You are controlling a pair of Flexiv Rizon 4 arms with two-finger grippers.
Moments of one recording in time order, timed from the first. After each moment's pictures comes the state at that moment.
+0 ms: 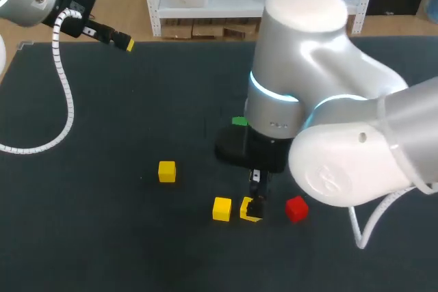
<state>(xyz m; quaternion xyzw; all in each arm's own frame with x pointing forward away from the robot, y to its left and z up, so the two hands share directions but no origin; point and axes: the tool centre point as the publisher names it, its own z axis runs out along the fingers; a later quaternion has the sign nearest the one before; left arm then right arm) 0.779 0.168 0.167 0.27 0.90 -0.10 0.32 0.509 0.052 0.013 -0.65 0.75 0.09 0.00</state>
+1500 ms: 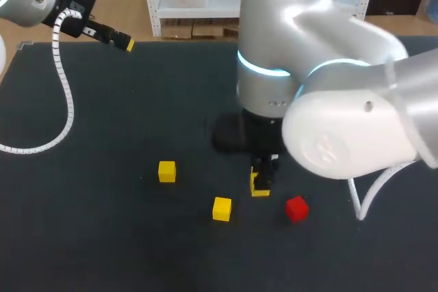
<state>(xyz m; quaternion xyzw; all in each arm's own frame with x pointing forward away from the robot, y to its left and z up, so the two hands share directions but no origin) 0.779 0.168 0.167 0.27 0.90 -0.10 0.32 0.513 0.042 0.058 -0.72 0.69 0.06 -0.02</state>
